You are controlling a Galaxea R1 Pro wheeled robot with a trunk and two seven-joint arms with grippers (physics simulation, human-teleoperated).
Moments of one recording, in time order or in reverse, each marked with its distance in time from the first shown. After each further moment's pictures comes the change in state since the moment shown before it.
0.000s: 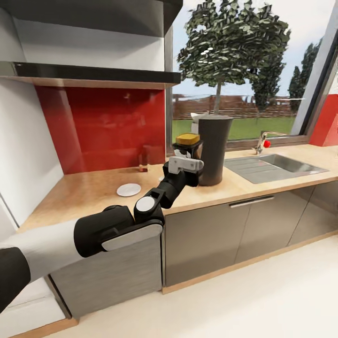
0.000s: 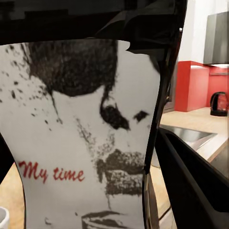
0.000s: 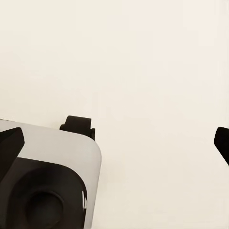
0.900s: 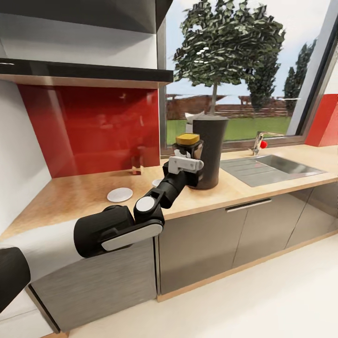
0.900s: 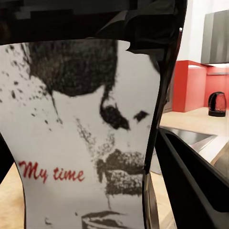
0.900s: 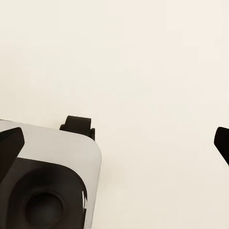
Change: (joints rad) left arm 0.000 0.001 0.000 0.000 0.000 0.000 0.000; right arm 0.000 0.000 -0.001 0.000 0.000 0.000 0.000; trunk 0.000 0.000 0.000
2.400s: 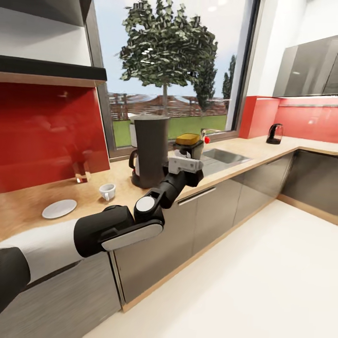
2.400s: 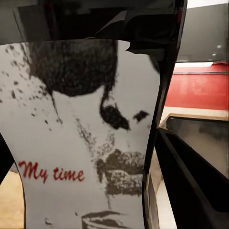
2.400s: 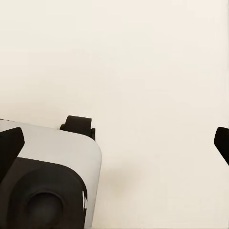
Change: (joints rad) left arm 0.000 0.000 0.000 0.000 0.002 0.000 0.000; right arm 0.000 0.000 0.002 0.000 0.000 0.000 0.001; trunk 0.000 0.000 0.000
